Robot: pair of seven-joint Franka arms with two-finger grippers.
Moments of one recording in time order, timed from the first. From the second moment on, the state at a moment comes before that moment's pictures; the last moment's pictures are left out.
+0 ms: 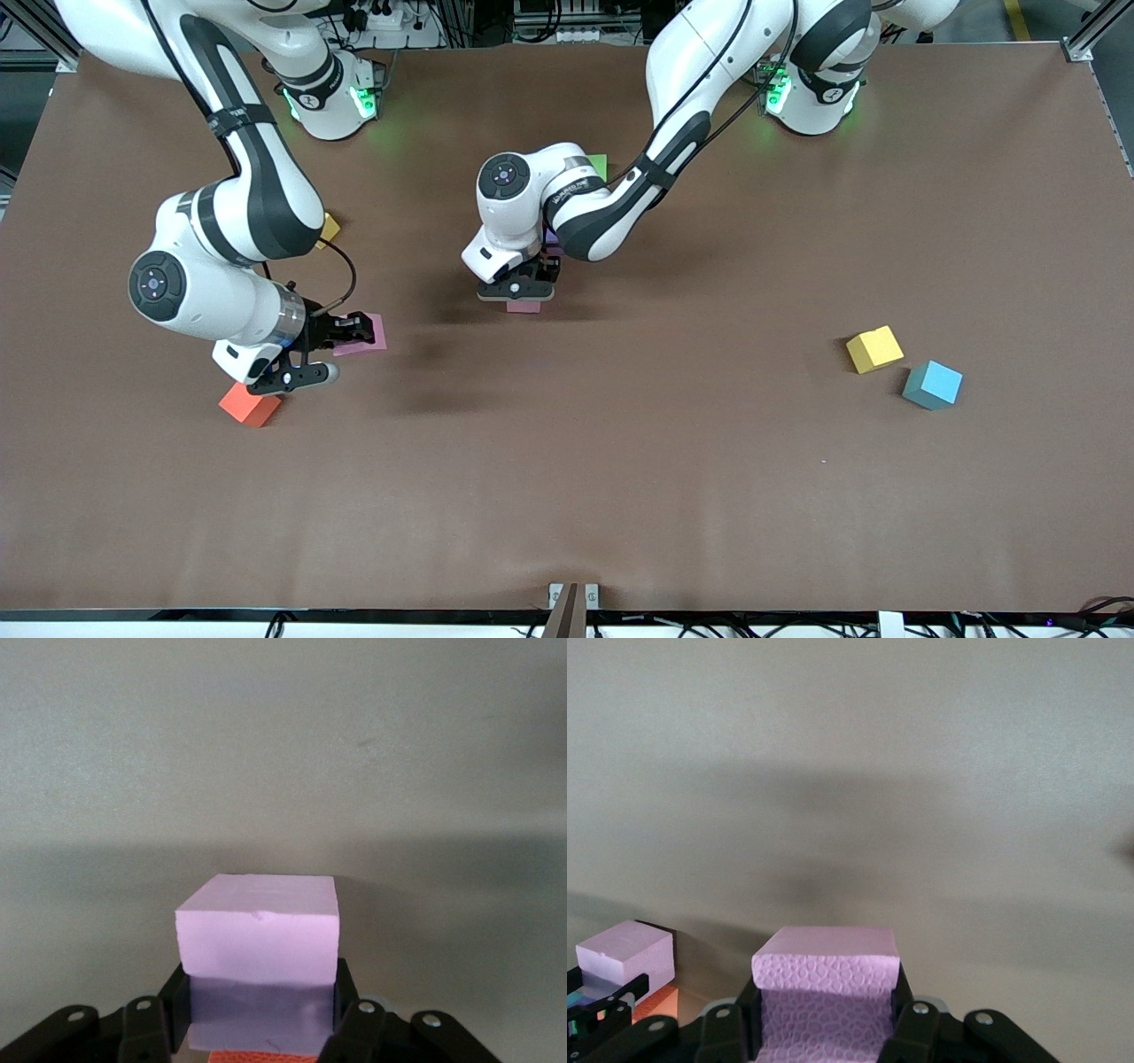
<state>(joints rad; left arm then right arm) -0.78 0.90 -0.27 -1.30 0.25 2.21 -1.08 0.09 0.35 0.14 -1.80 0.19 2.06 -0.02</state>
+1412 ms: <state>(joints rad) -0.51 0.57 -0.26 -1.31 0.25 1.86 -1.04 0.21 0.39 0.16 -1.71 0.13 2.07 -0.17</state>
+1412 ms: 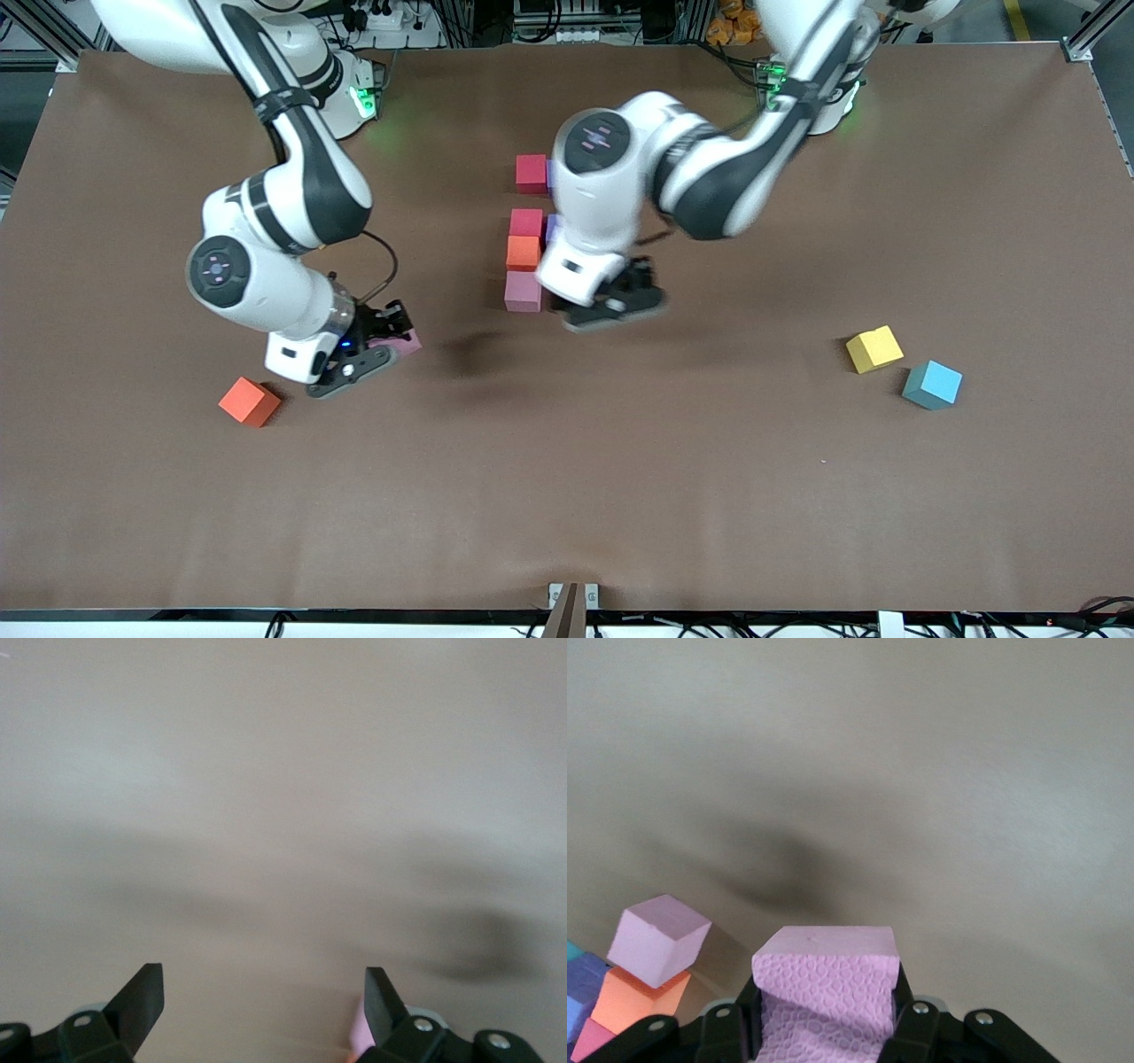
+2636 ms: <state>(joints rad) 0.28 0.44 -0.40 -1.72 0.18 1.95 -0.52 0.67 0.59 0.17 -1.69 0.10 2.42 -0.57</state>
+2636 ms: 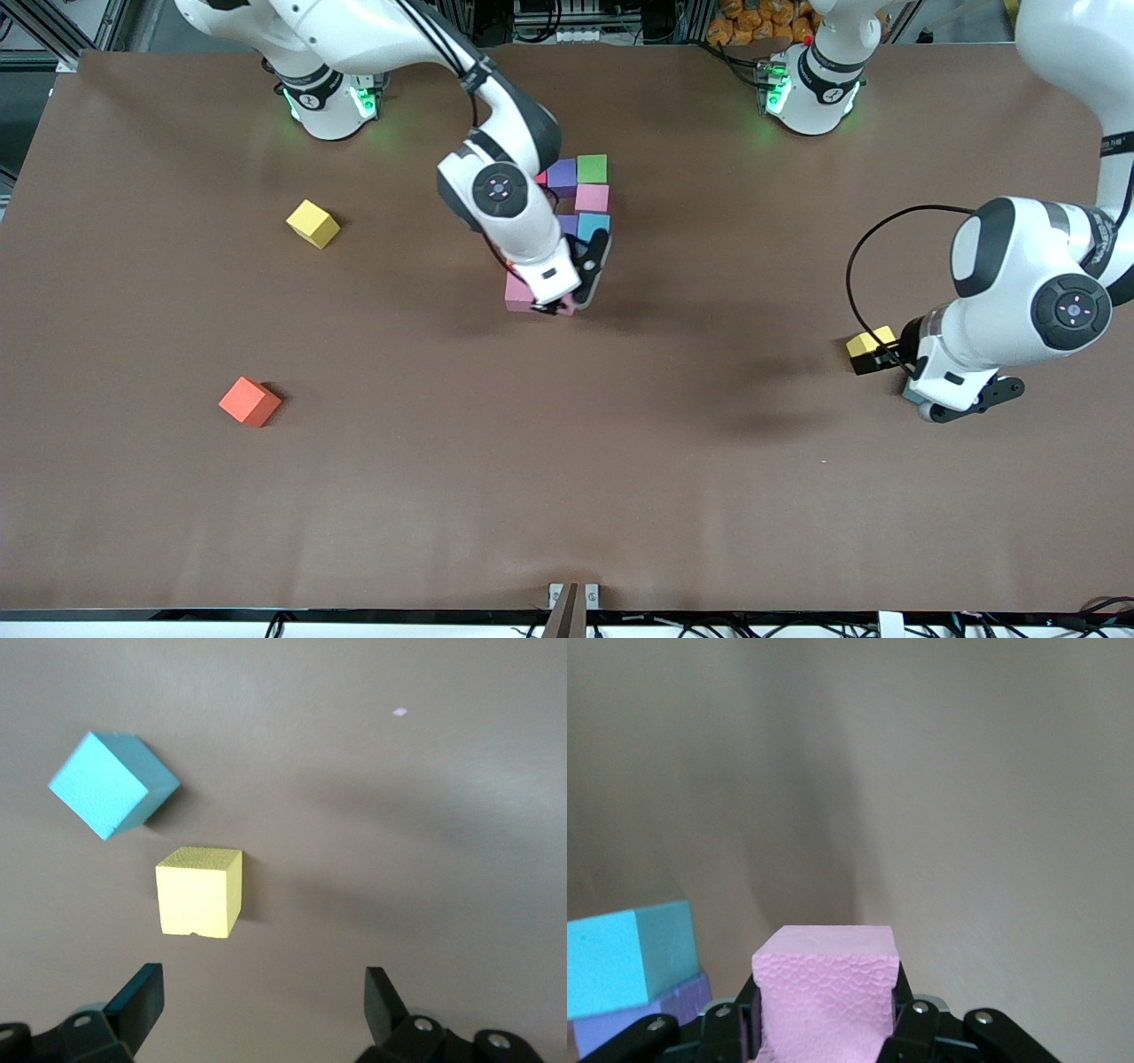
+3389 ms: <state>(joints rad) 0.34 0.49 -0.40 -1.87 0.19 2.07 -0.52 0.70 0.64 0.15 -1.70 0.08 2.46 -0.81</state>
